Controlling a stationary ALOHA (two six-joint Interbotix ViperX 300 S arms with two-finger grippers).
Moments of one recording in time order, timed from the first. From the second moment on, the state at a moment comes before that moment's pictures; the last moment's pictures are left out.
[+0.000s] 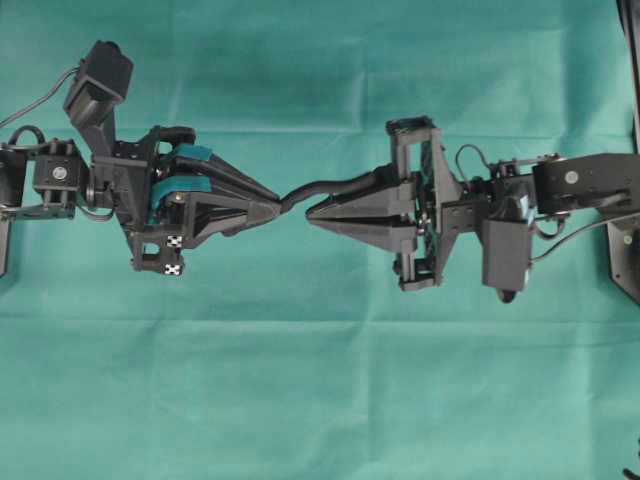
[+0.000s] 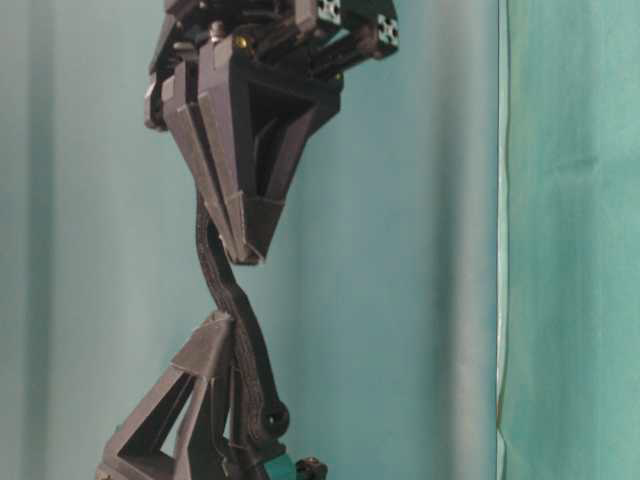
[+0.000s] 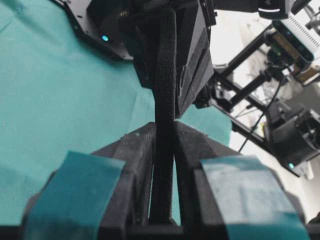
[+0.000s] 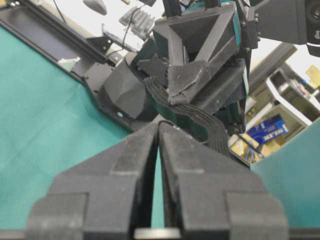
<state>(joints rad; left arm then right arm) -0.02 -0.33 0.87 -0.03 -0.49 -0.61 -0.04 -0.09 0.81 -0.26 -0.81 -0.30</state>
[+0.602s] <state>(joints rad) -0.01 -0.33 0.87 -0.03 -0.52 -0.61 -0.03 -0.02 0.77 -0.26 -0.81 -0.29</state>
